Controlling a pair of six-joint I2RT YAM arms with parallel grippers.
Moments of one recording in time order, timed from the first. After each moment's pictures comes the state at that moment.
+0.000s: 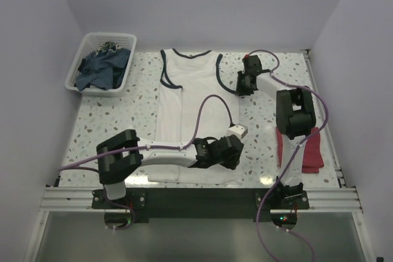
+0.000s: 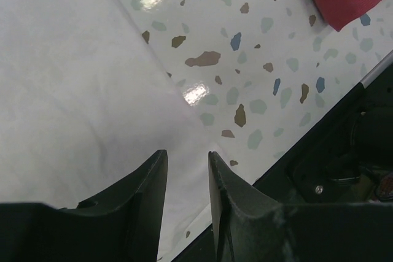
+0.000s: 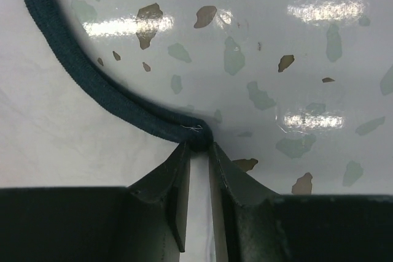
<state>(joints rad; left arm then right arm) -1.28 1.78 1.13 -0.16 -0.21 -0.70 0.21 2.12 1.55 -0.41 -0.02 0.34</state>
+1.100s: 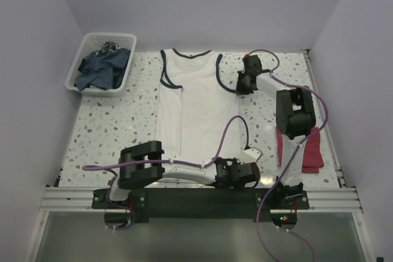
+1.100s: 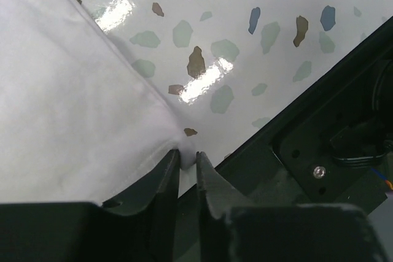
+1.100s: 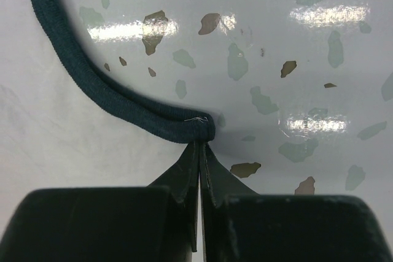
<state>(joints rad) -1.47 1.99 1.32 -0.31 -0.32 -0.78 0.21 2.13 1.54 -0.39 -0.02 0.35</state>
